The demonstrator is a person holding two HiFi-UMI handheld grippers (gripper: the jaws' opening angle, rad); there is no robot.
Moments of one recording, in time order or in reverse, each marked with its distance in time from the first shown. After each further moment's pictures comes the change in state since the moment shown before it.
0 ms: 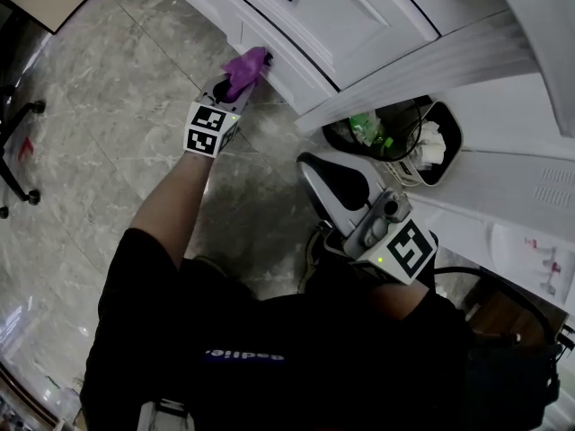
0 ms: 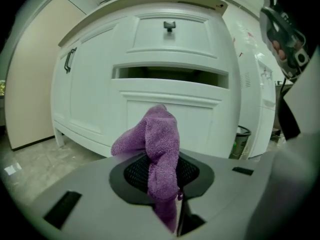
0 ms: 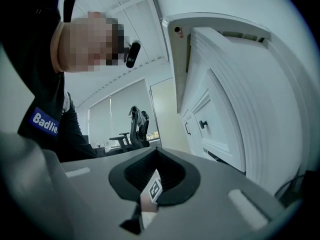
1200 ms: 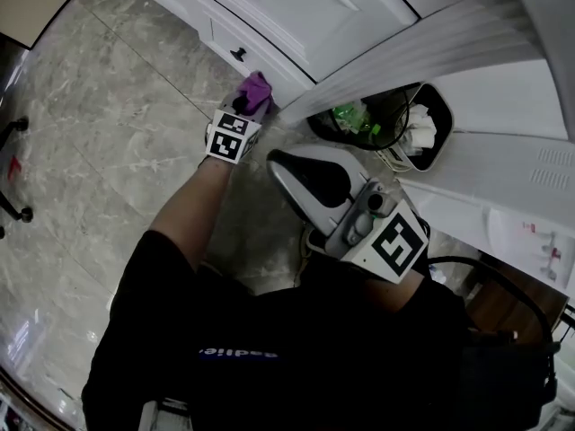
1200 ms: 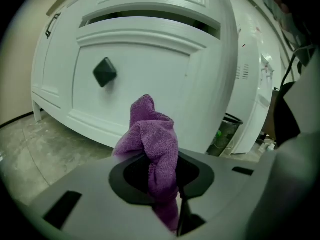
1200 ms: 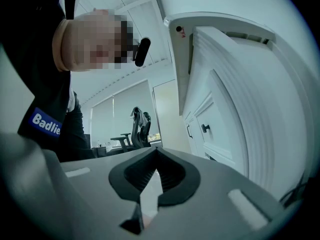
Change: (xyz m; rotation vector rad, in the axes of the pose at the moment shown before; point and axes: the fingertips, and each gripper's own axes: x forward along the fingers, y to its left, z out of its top) left arm 0.059 -0.089 -0.061 -0.078 0.193 -0.123; right arm 0.007 -0.006 0.005 -0.039 -0.013 0.029
